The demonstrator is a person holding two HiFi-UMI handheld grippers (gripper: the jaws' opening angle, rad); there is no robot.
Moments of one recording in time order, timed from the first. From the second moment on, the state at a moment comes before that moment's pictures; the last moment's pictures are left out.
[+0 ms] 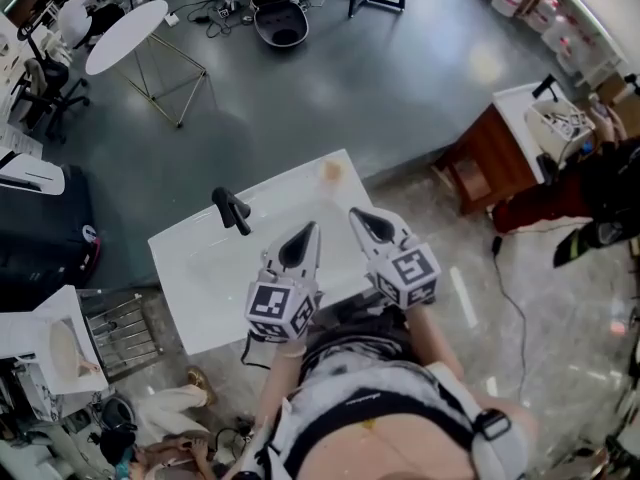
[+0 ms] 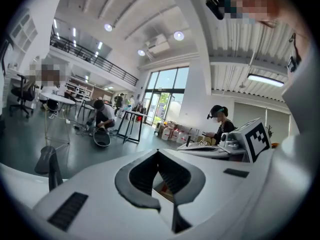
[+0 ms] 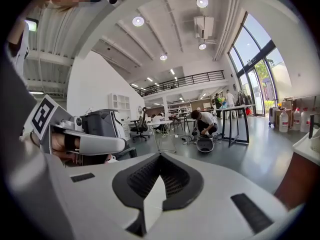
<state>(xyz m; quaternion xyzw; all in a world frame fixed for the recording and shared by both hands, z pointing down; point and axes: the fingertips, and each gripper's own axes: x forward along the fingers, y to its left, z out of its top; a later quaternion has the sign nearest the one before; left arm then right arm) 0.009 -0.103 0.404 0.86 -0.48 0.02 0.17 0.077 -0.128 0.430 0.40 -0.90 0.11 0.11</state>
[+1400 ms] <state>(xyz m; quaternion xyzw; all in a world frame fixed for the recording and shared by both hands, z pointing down) 0.009 -0.197 0.549 0.85 -0.47 0.09 0.22 0.080 -0.214 0.535 0.41 -0.87 0.18 0.19</state>
